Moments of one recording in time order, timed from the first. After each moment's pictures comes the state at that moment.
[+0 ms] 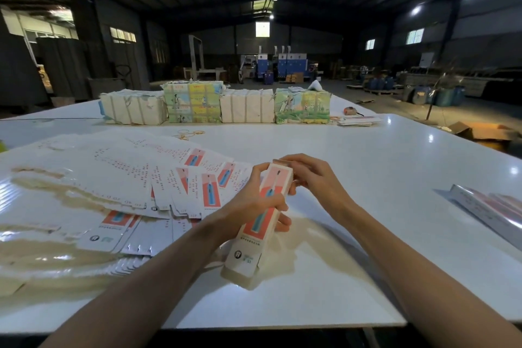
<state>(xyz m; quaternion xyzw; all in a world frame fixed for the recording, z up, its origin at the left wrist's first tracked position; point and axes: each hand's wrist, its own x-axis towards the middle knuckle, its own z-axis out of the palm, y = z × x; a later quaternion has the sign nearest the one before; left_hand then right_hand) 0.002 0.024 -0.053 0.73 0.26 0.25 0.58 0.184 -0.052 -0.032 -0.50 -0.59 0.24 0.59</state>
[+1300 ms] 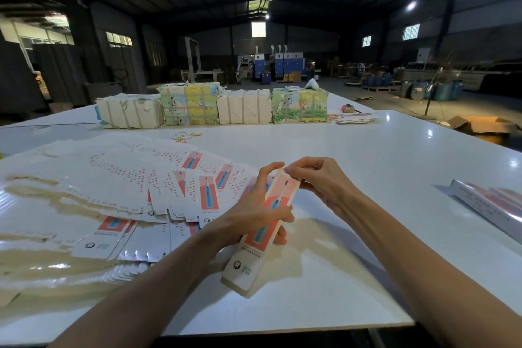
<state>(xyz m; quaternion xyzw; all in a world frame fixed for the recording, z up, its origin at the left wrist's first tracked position) 0.001 0.000 -0.048 0.79 0.26 0.23 0.51 0.191 -0.060 -0.019 -0.54 -0.48 0.34 0.60</state>
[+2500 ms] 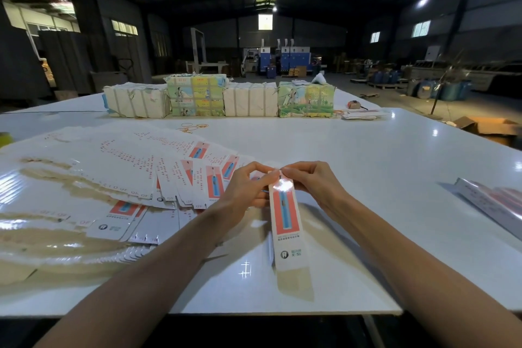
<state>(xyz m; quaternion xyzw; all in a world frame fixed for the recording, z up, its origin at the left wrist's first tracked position) -0.002 0.031 -0.057 0.65 0.32 0.38 0.58 0.173 -0.048 -0.044 -0.55 -0.49 0.34 0.58</state>
